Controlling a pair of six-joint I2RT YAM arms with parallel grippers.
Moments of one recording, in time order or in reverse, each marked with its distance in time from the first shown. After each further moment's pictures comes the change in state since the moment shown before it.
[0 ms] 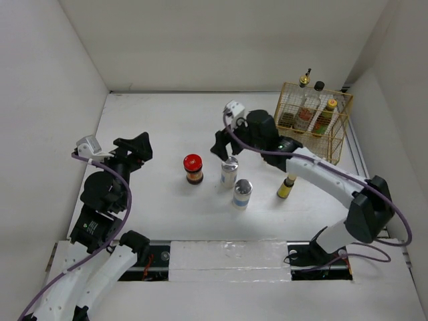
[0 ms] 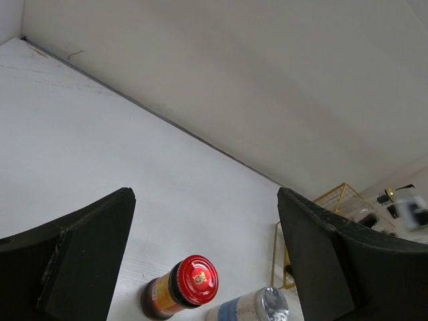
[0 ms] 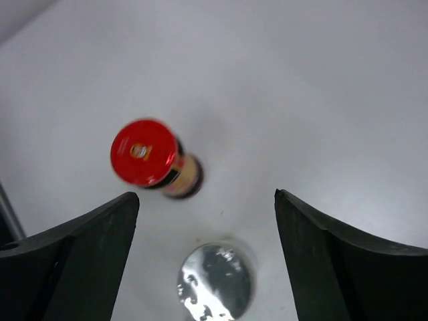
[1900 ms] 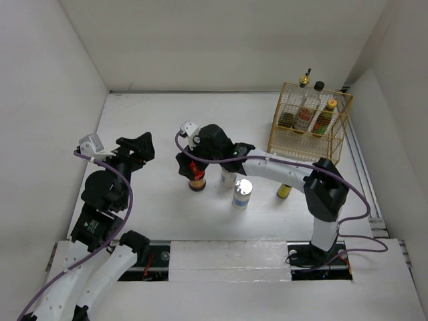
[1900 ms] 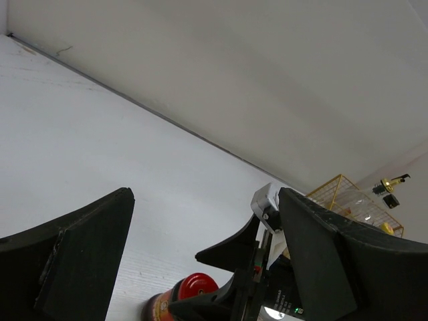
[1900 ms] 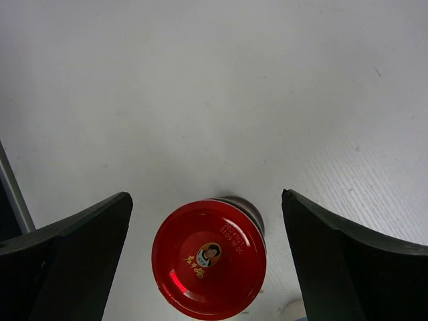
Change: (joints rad) left arm 0.000 0.013 0.000 0.007 0.037 0.008; right arm 0.269 0.407 0.234 -0.071 0.031 -0.027
